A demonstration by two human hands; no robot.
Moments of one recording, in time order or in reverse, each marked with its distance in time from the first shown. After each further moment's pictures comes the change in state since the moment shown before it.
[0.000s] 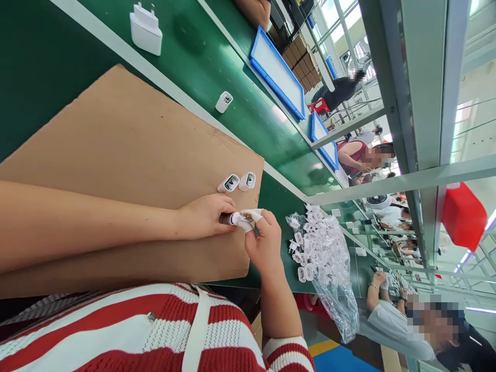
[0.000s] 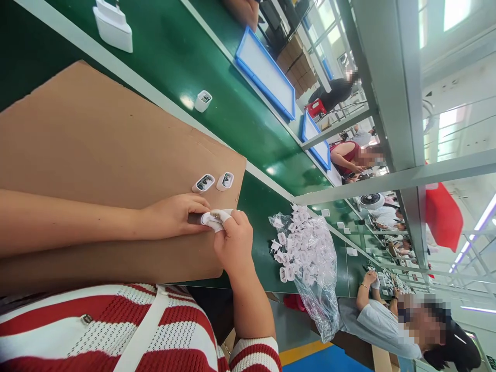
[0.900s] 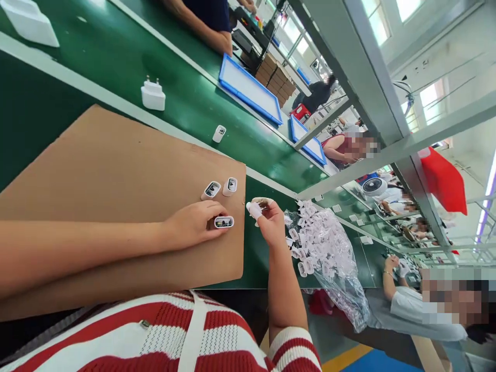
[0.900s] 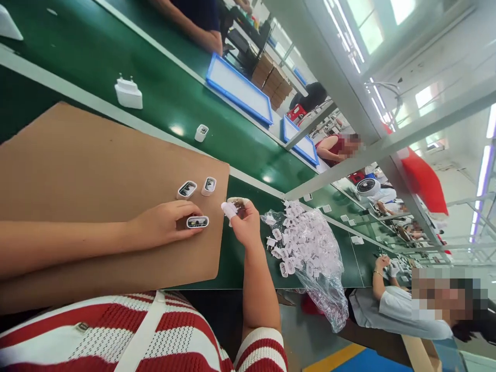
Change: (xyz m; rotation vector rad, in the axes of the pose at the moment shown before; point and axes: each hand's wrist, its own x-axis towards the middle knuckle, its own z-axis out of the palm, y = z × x) left_hand -0.001 0.027 -0.003 0.157 -0.020 -0.069; right_hand 0.021 0.038 -0.018 0.909 0.200 0.634
